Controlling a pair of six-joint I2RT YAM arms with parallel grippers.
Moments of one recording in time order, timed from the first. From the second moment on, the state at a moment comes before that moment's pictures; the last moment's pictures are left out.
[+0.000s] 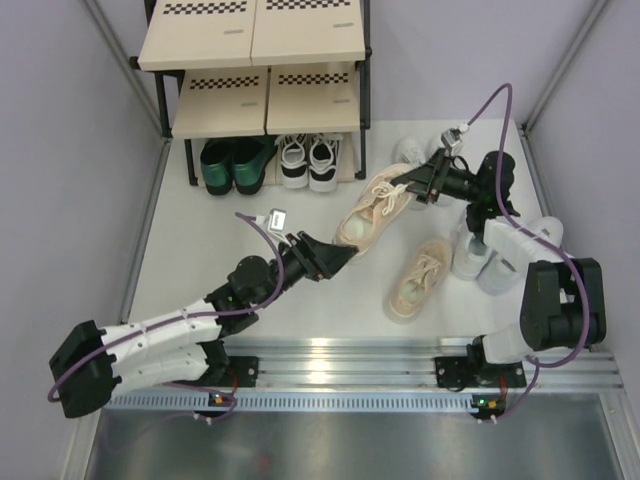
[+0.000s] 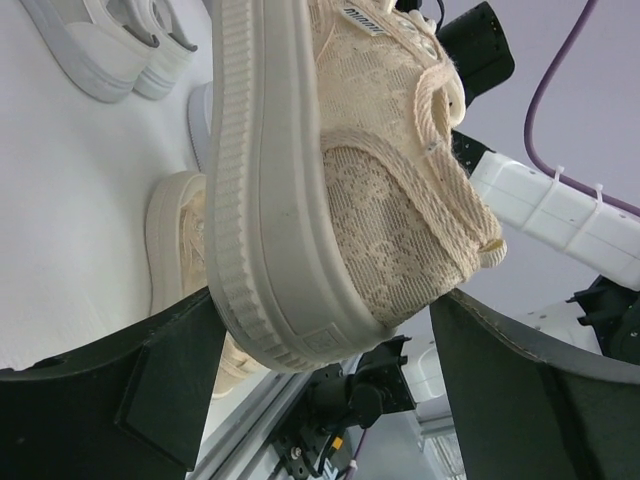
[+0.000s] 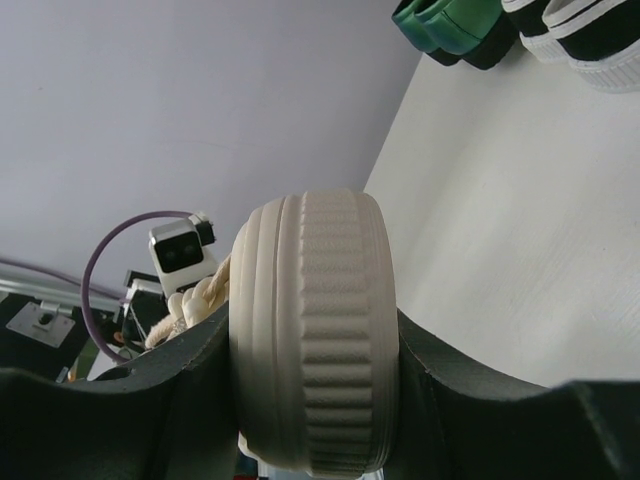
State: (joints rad) left arm -0.98 0.94 0.44 0.58 -0.12 -0.99; right arm 0.09 1.46 0.86 0.63 -1.10 1.16
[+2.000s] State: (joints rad) left arm -0.47 0.72 0.48 0.26 0.08 -1.13; right arm -0.04 1.20 0.95 -0.25 -1.12 0.07
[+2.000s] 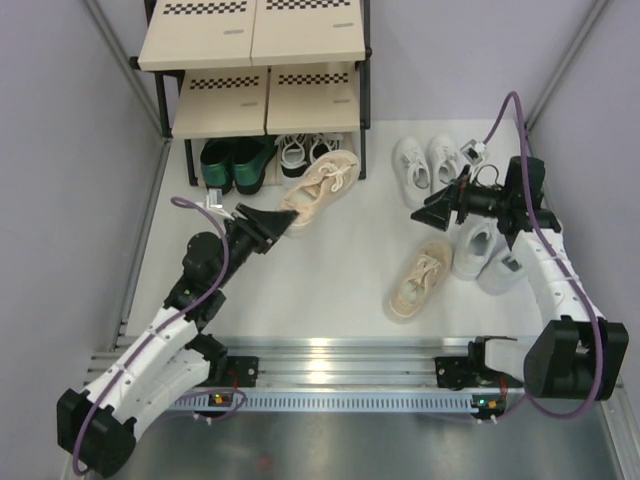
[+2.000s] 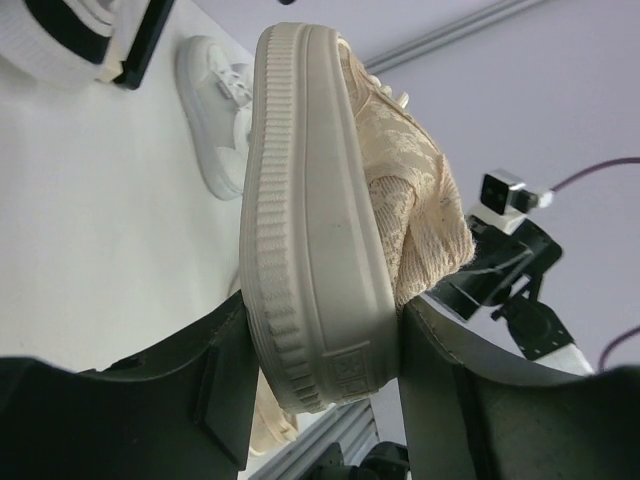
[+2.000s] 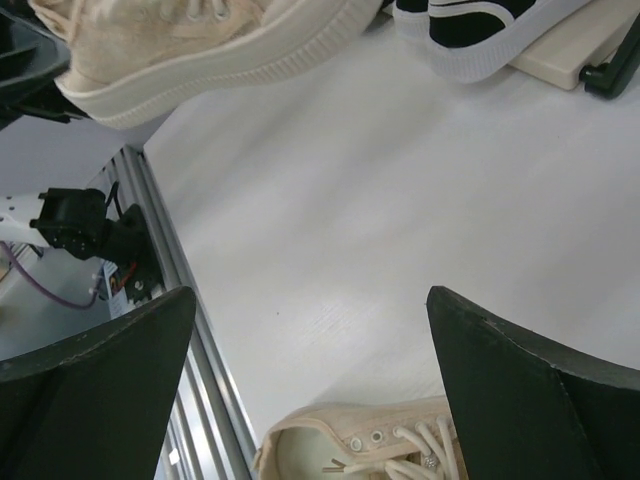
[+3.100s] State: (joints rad) left arm 0.20 1.15 0.71 0.53 0.31 -1.33; right arm -0.10 1.16 0.90 -0.29 -1.14 -0.08
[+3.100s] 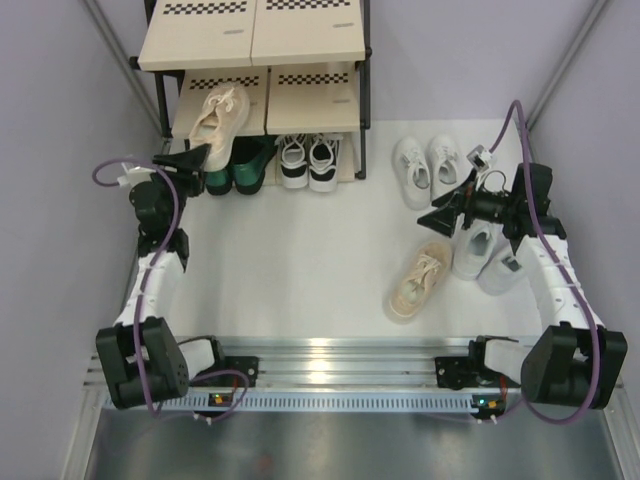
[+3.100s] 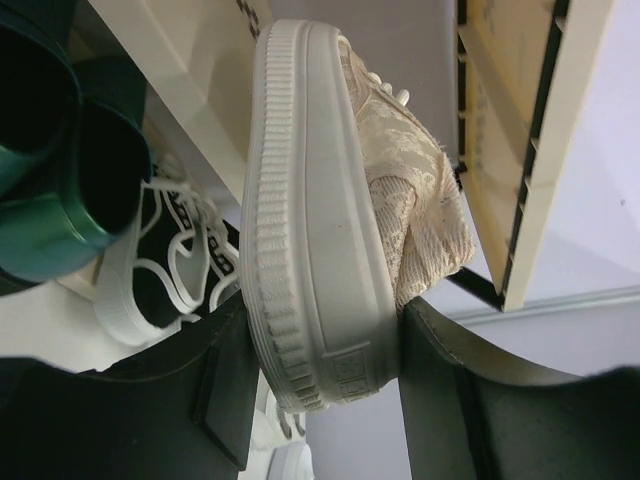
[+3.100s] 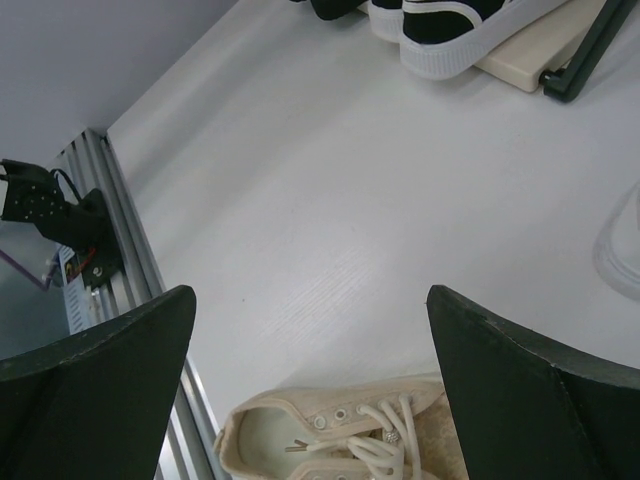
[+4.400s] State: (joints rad) left arm 0.20 1.67 1.22 0.43 0.14 -1.33; right arm -0.15 1.16 0.90 -0.31 -1.14 -0.11
